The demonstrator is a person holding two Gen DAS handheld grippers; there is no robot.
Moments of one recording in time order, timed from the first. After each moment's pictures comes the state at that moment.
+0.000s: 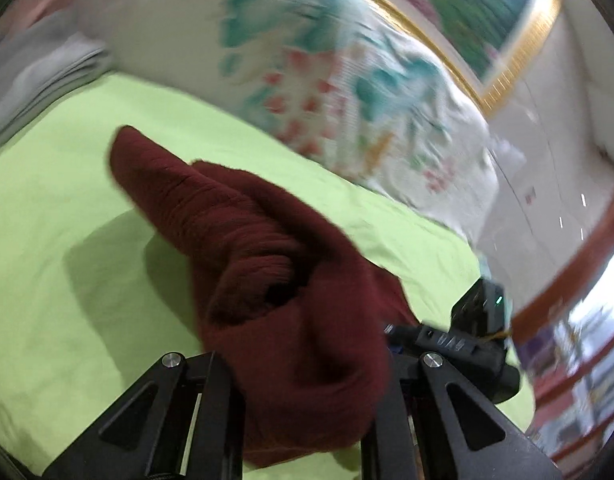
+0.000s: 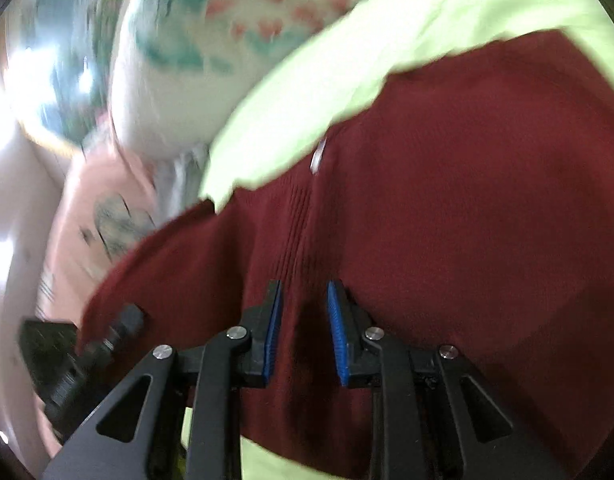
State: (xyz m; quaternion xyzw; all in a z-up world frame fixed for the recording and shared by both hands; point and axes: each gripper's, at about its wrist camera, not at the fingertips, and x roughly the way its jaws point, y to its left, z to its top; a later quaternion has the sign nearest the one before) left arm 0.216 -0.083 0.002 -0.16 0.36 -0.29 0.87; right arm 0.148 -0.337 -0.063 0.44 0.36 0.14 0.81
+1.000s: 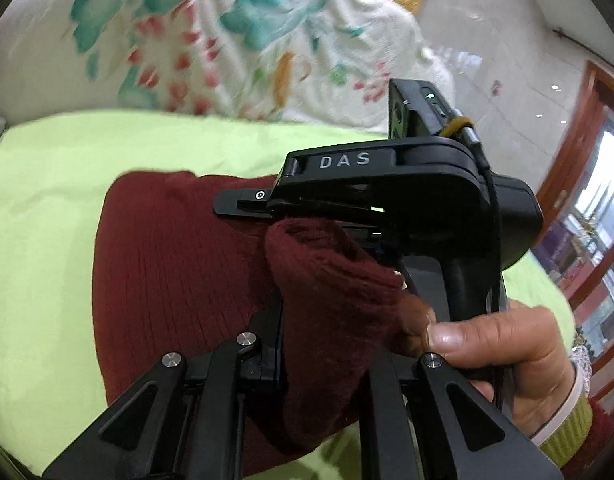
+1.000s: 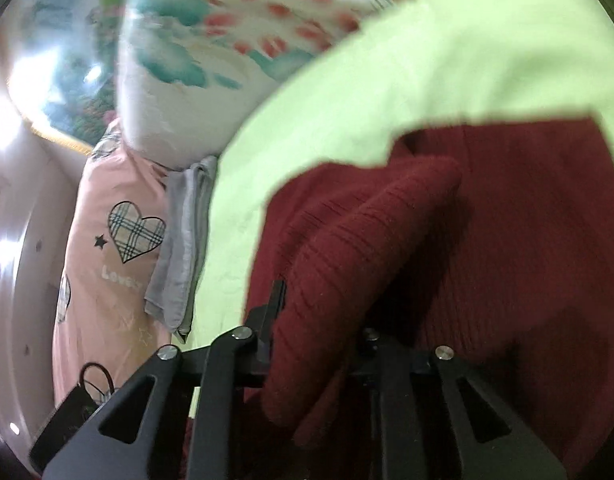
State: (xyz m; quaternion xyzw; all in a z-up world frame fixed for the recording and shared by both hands) left arm 0.183 -0.222 -0.014 -0.02 0.36 -0.36 0.86; right arm 0.200 -0.365 -0.023 0.37 0.38 0.19 0.83
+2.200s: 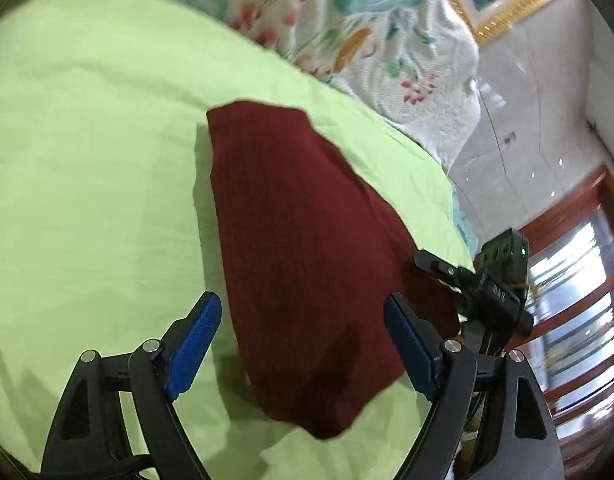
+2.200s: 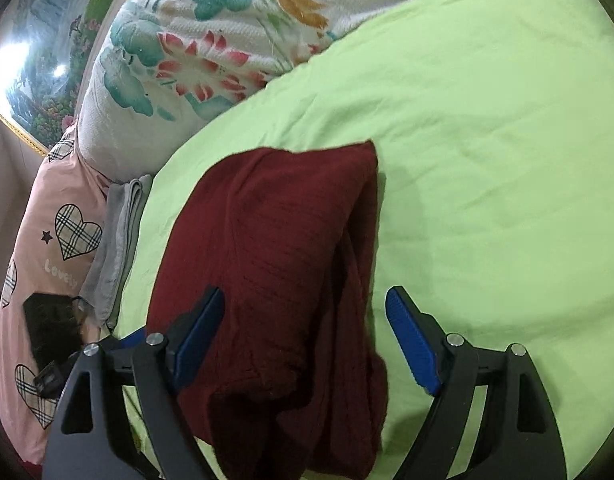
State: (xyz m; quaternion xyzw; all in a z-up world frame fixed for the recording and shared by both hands) left arm 0.254 -0.136 -0.055 -0.17 0.50 -0.36 0.76; right arm 0.114 -0.444 -0.052 0.33 0.40 0.06 0.85
